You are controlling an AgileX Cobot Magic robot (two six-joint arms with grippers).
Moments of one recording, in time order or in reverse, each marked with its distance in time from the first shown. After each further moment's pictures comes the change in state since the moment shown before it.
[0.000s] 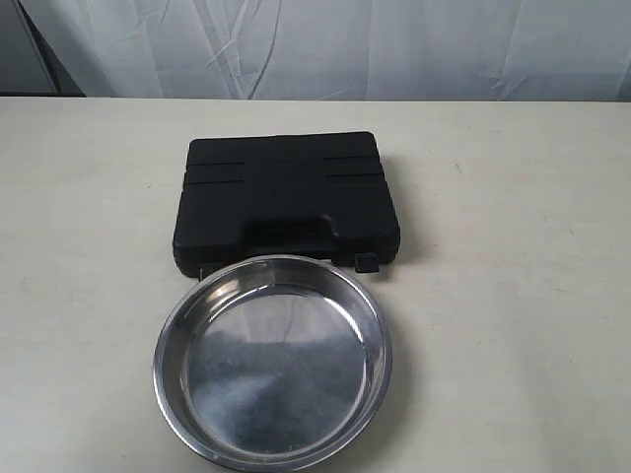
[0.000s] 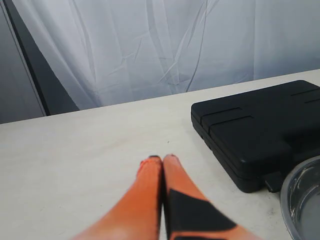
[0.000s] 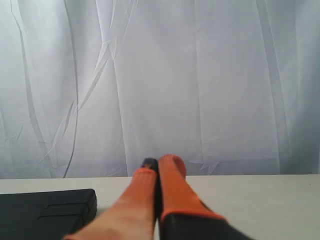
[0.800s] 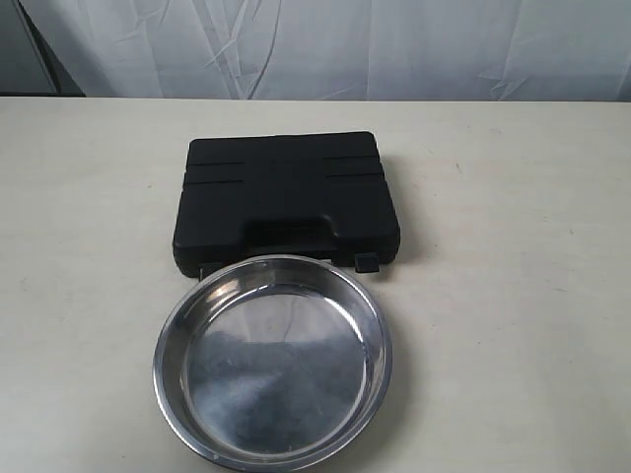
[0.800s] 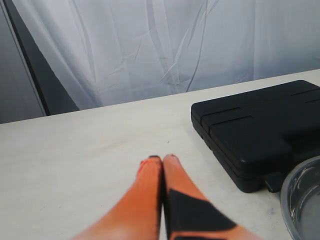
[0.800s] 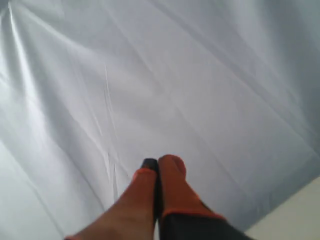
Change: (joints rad) left arm 0.000 0.000 0.000 0.000 0.000 0.000; right arm 0.000 -0.002 0.000 0.305 -0.284 0.283
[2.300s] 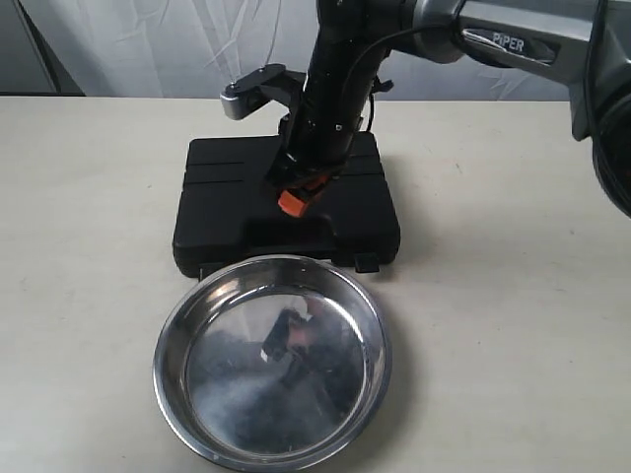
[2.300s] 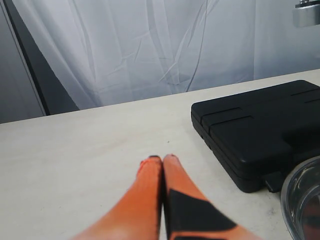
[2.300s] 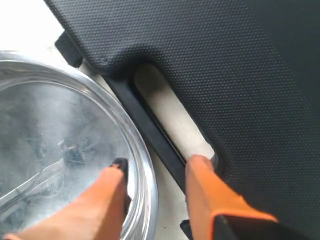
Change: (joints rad) left arm 0.000 0.000 0.000 0.000 0.000 0.000; right arm 0.461 2.197 -1.897 -0.462 1.569 -0.456
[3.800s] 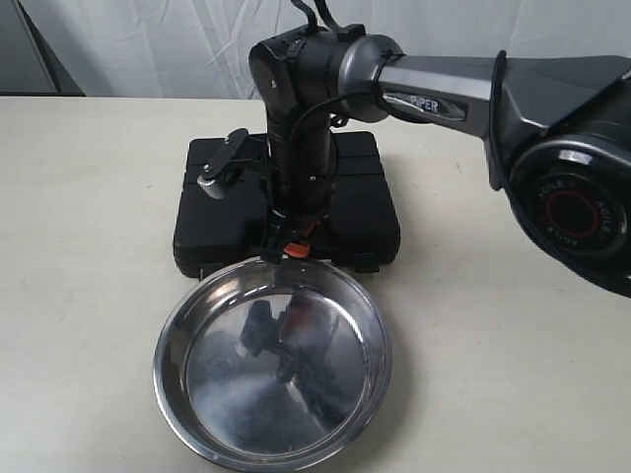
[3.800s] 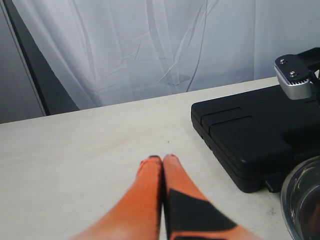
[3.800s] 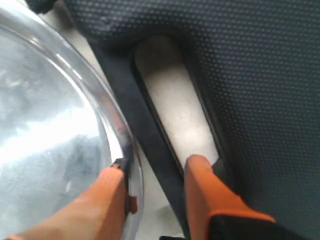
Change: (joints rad) left arm 0.000 0.000 0.000 0.000 0.000 0.000; right arm 0.123 0.108 -0.015 -0.262 0.008 -0.017
